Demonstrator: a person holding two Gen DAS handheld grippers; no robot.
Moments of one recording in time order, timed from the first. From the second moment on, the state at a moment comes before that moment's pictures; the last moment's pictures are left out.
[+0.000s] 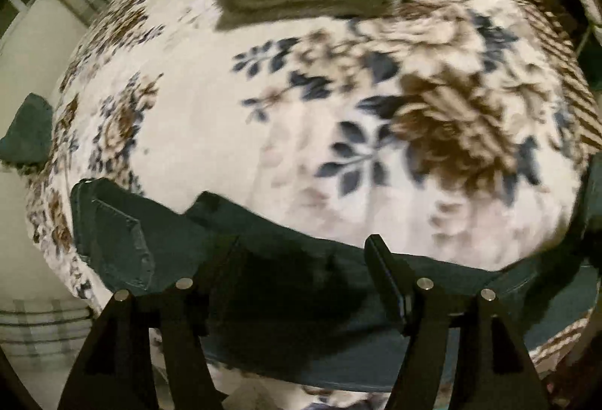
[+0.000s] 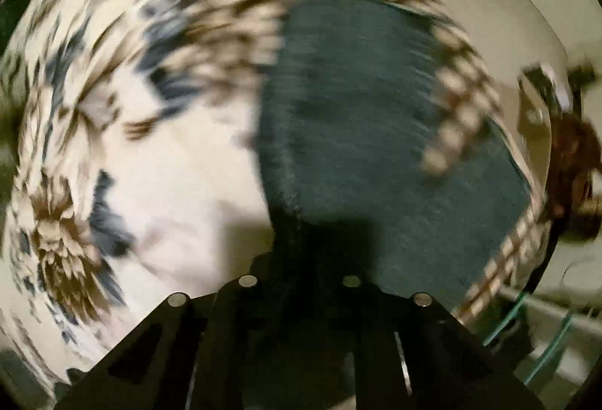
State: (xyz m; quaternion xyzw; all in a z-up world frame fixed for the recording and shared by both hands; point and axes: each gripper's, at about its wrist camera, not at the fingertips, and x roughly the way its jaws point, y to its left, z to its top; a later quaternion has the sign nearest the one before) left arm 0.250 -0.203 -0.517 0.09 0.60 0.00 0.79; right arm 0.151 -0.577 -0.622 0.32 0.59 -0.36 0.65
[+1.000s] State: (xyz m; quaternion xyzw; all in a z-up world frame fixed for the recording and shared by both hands) left arm 0.190 -0.339 -0.567 0.18 0.64 -0.10 0.74; right arm -0.057 -0.734 -0.626 0.54 0.44 -0.46 0.56
